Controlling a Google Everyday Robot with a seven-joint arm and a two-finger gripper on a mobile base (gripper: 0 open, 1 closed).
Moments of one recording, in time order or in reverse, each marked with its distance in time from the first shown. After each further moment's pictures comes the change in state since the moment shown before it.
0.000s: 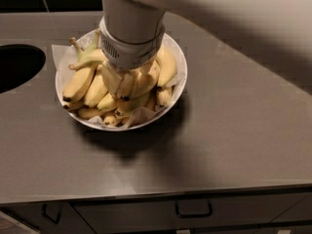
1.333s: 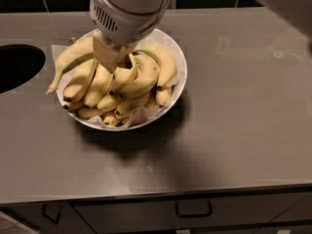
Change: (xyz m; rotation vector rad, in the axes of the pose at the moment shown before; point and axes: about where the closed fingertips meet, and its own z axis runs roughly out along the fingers) arm -0.025 0.009 -0.067 0.020 -0.191 -0.101
